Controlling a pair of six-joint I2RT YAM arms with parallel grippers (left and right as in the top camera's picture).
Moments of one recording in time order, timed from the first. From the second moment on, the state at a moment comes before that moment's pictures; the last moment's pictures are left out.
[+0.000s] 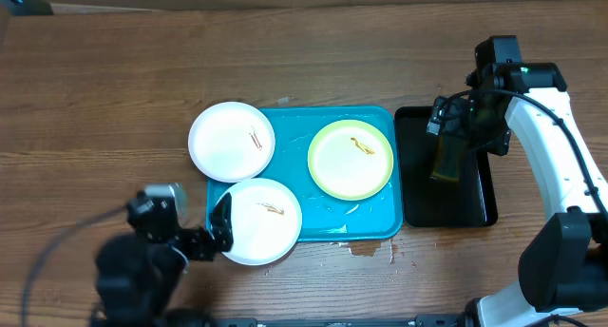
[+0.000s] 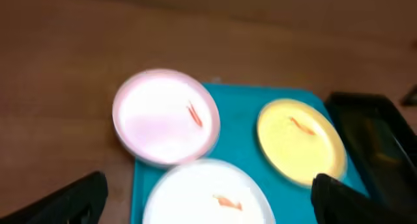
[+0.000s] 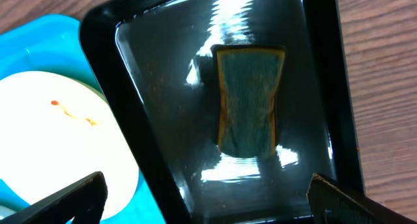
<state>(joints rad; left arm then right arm) 0.01 0.48 0.81 -0.86 0.22 -0.17 0.01 1.74 1.47 -1.16 -0.09 0.33</state>
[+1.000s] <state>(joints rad) -0.25 1.84 1.75 -1.33 0.49 -0.22 0.01 1.74 1.47 -1.14 -0.10 0.33</state>
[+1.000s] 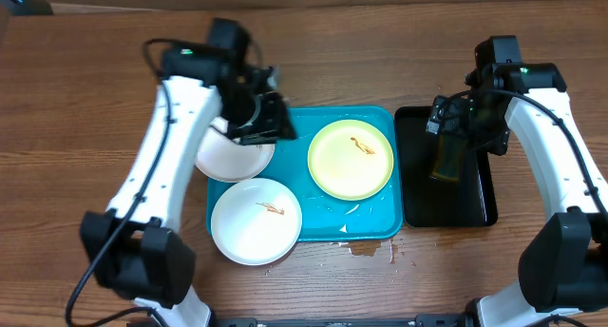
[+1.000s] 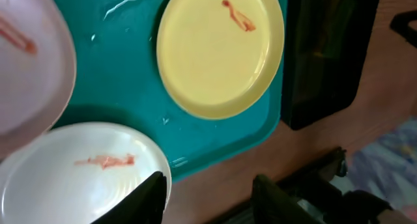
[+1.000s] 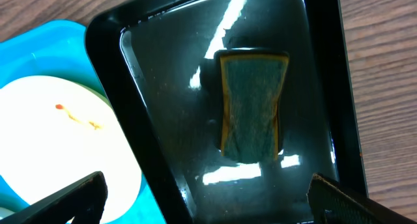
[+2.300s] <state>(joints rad) -0.52 2.21 1.66 -1.14 0.09 -0.52 0.01 1.74 1.47 -1.18 -0.04 0.33</state>
